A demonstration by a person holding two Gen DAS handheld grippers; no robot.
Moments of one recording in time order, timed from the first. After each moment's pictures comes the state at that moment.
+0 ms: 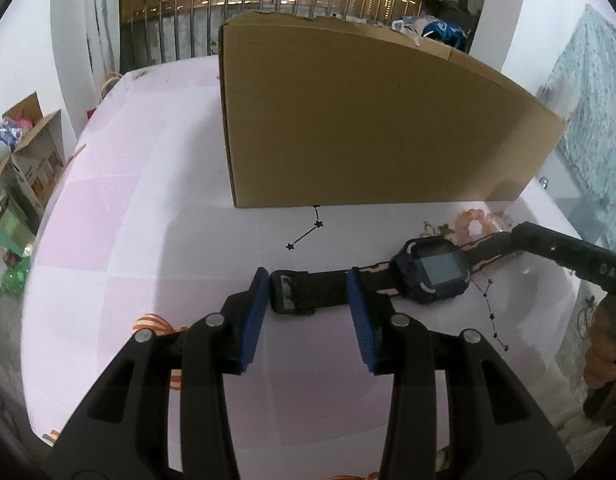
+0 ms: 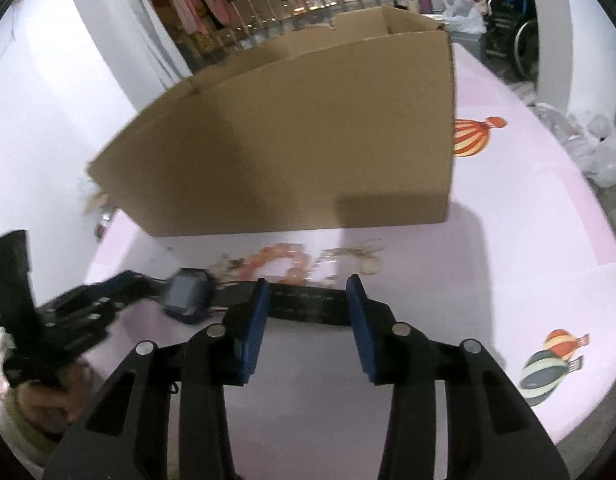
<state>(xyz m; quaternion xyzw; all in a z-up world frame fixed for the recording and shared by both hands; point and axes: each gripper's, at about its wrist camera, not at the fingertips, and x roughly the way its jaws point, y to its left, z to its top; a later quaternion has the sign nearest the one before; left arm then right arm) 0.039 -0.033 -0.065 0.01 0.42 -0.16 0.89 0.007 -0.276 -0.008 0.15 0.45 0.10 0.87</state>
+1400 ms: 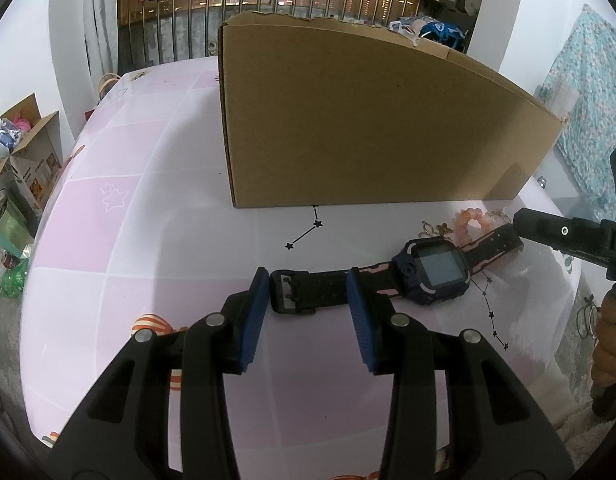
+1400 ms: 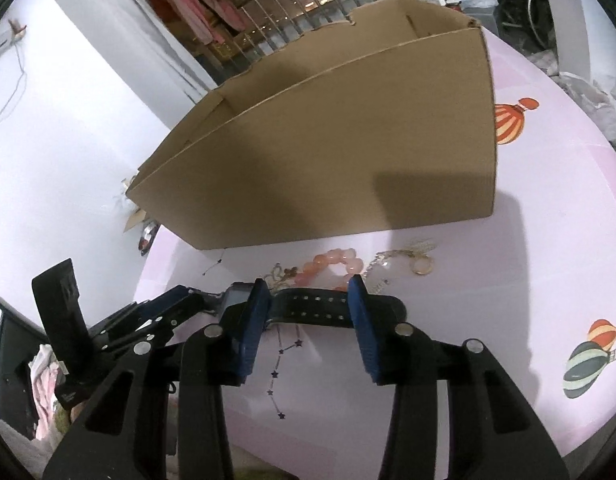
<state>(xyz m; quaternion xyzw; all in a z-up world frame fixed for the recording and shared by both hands) 0.039 -0.034 -0.066 0.01 0.42 -0.16 0.89 0.011 -0.270 -0.002 0.22 0.45 0.14 0.85</state>
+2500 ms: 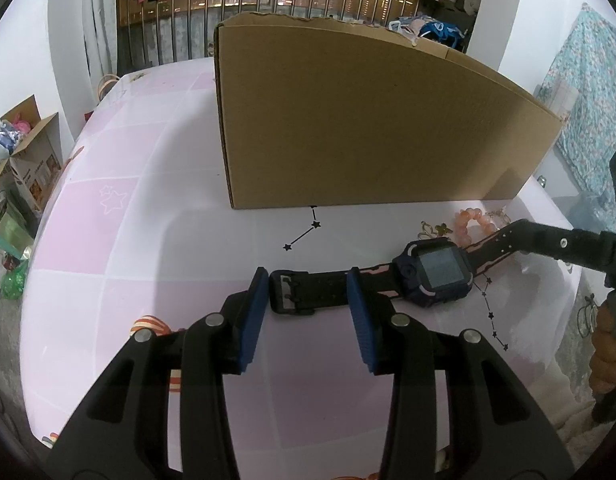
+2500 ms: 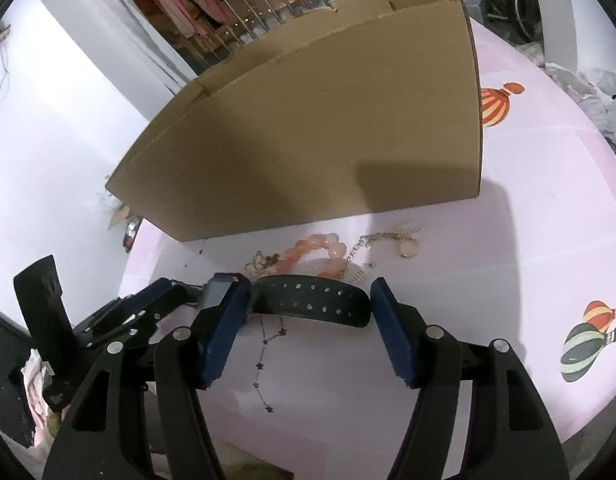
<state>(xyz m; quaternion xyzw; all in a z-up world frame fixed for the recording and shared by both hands) 0.039 -0.034 -0.065 0.01 0.42 -0.16 0.89 0.011 -0.267 -0.009 0.22 0.47 0.11 0.85</state>
